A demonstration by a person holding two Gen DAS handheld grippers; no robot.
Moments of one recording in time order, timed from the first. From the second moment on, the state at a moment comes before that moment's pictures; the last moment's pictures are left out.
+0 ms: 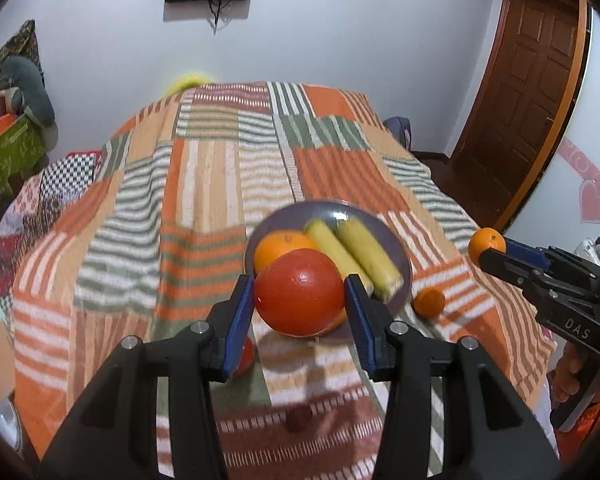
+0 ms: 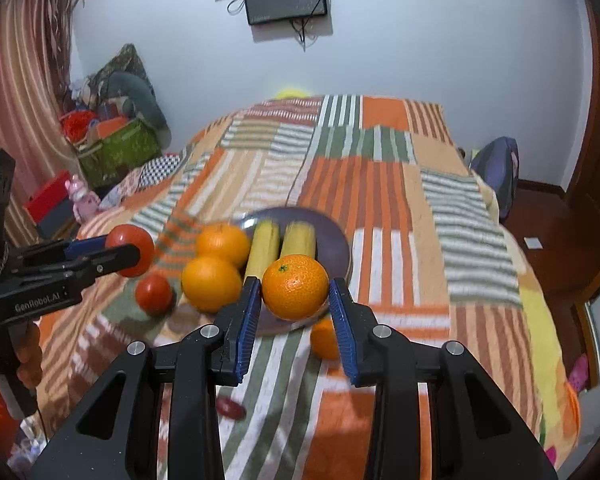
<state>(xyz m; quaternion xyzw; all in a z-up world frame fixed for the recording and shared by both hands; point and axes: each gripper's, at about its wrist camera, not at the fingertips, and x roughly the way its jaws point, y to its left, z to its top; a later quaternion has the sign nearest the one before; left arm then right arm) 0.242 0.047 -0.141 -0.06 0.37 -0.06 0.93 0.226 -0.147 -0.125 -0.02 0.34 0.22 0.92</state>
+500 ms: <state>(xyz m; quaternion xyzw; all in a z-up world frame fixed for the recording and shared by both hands) 0.317 0.044 -0.126 -0.04 0.36 -0.05 0.93 0.291 -0.151 -0.113 -0.01 0.32 0.20 0.93</state>
